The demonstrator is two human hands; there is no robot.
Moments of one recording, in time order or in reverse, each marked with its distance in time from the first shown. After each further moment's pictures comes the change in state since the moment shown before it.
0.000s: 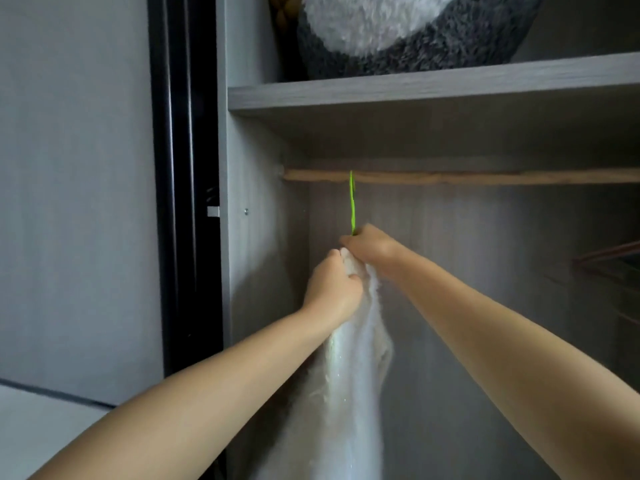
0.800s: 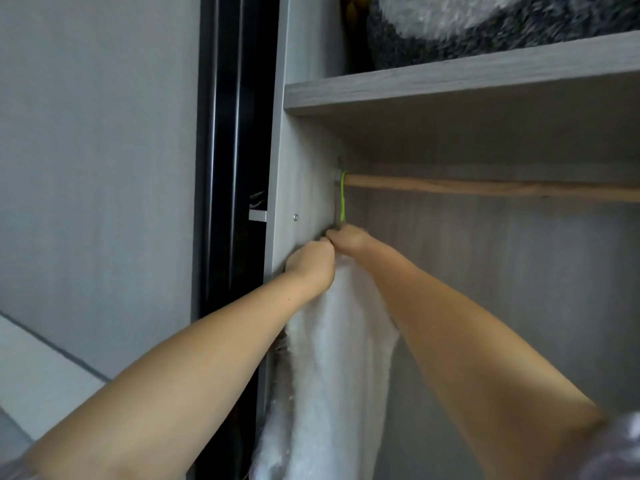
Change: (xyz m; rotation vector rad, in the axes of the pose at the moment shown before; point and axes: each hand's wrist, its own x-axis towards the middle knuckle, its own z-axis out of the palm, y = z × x) left_hand 0.096 -0.065 -0.054 0.751 0.095 -0.145; right_hand 0.107 -0.055 0.090 0.085 -0.180 -0.118
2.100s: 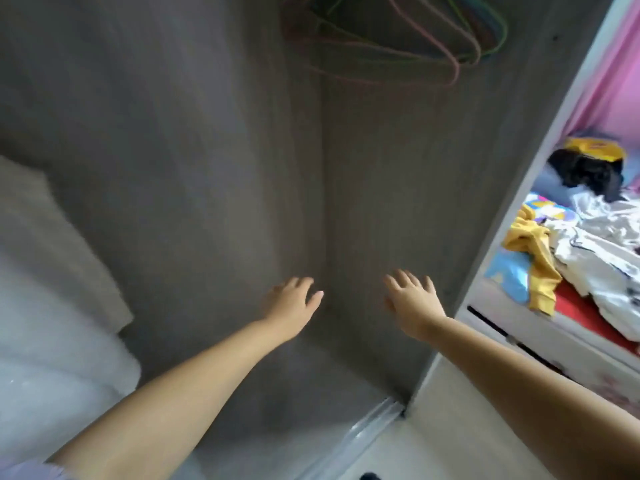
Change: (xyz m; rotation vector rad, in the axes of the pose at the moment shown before) left_hand -0.361 0.165 0.277 -0.356 -0.752 0.995; right_hand -0.587 0.343 -0.004 -0.738 0.051 1.014
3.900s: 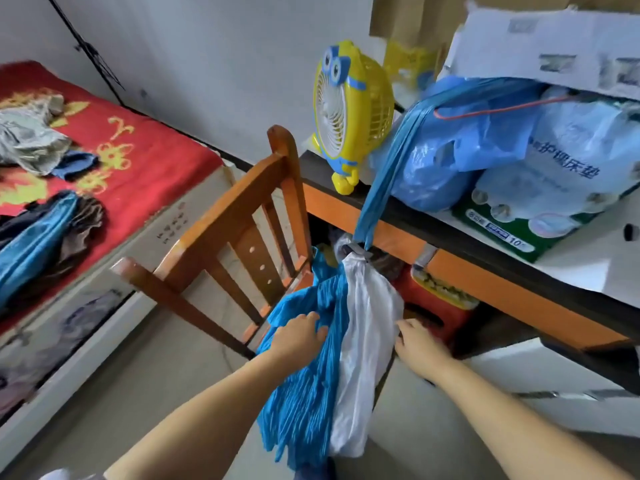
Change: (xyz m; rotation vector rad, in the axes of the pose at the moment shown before) left_hand -0.700 0.781 0.343 0.416 -1.037 1.709; right_hand -1.061 0.217 0.181 0.822 0.150 2.103
